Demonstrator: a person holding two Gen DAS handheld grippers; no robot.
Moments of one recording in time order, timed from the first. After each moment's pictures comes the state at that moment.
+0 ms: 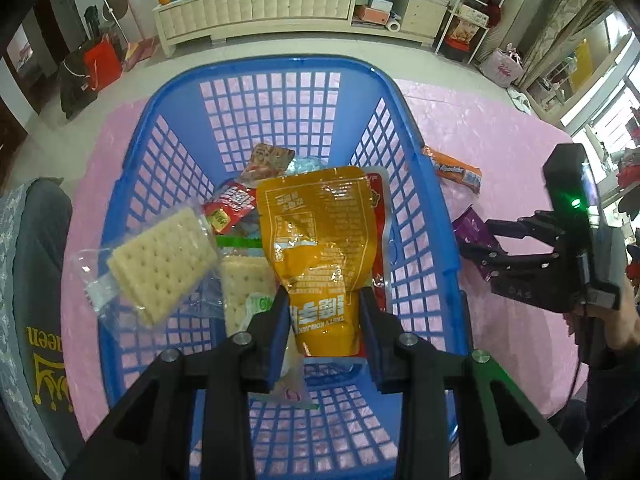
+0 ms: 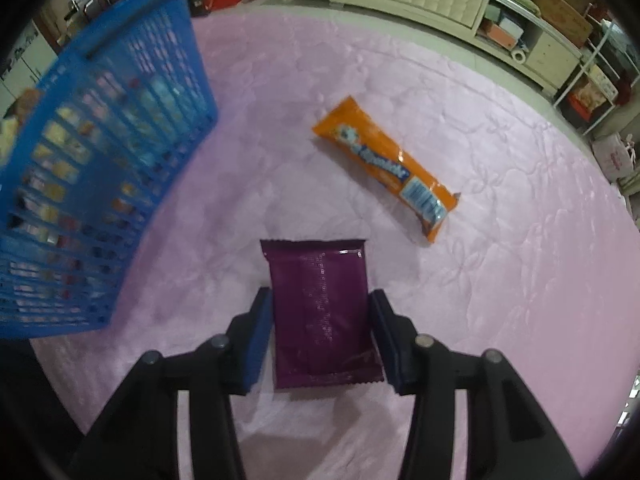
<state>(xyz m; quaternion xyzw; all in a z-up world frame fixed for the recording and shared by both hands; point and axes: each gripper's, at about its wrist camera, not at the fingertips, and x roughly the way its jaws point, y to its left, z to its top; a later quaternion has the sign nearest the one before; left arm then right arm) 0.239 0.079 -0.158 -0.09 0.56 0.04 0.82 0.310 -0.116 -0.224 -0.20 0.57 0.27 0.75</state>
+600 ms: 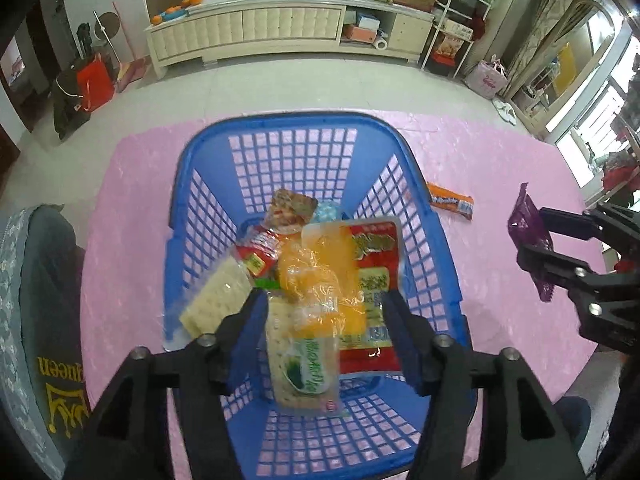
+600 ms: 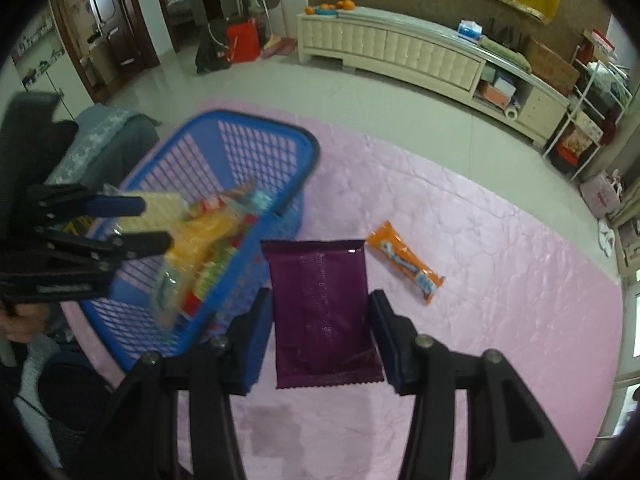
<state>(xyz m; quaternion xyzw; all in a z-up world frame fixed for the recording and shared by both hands) 0.245 0.120 -0.128 -0.09 0.53 0.01 0.84 0.267 -0.084 -0.100 -0.18 0.50 0.29 0.80</state>
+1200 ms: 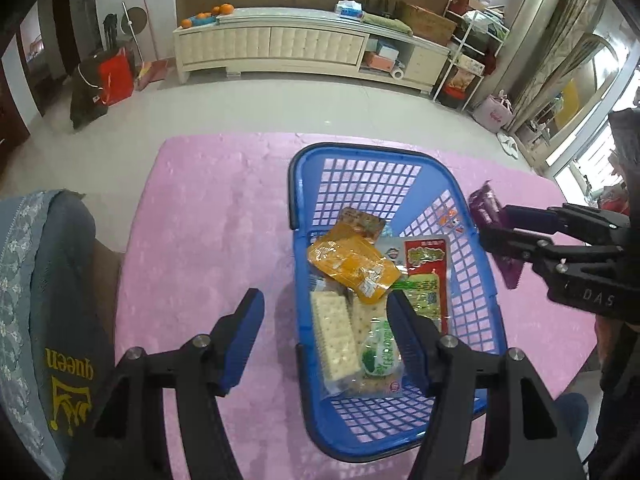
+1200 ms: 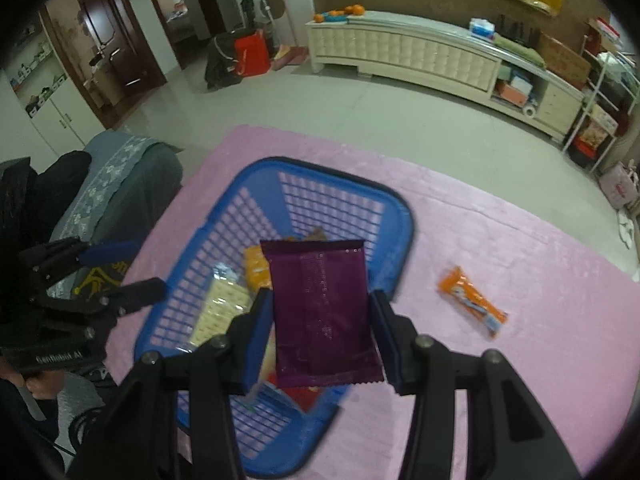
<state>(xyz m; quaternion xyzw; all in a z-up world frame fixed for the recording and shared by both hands) 0.205 0.196 -0.102 -0.12 0.50 0.03 0.86 0.279 0.005 -0.095 -0.14 0.51 0.31 0.79</state>
